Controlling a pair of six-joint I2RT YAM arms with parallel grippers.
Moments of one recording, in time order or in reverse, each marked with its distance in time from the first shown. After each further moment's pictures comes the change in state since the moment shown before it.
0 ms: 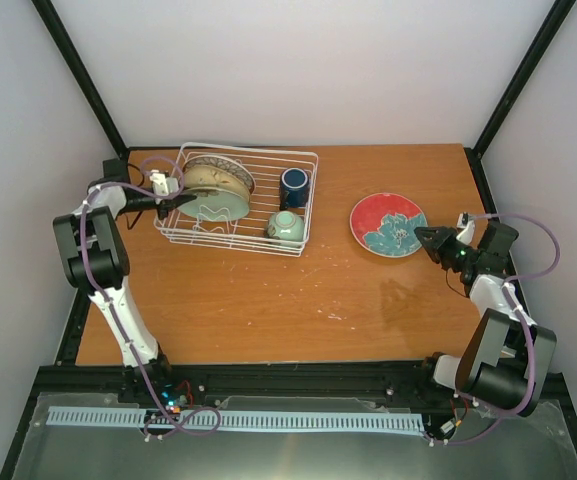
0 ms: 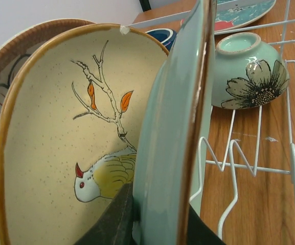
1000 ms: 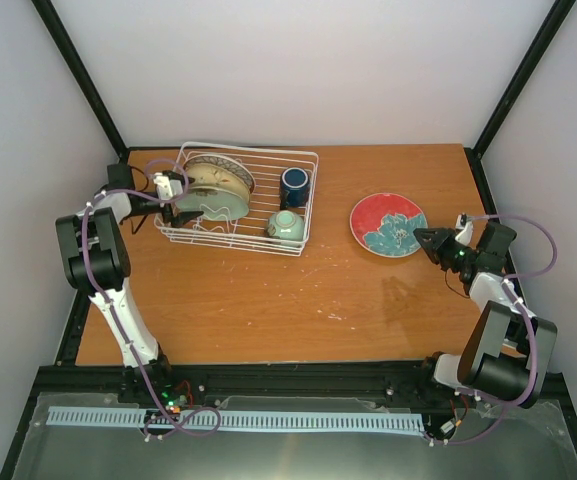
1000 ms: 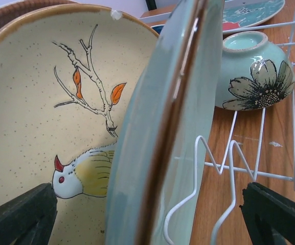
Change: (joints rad) left arm -0.014 -0.011 -0.108 0.218 0.000 -0.164; right arm 0.000 0.042 0.000 0.016 0.000 -0.017
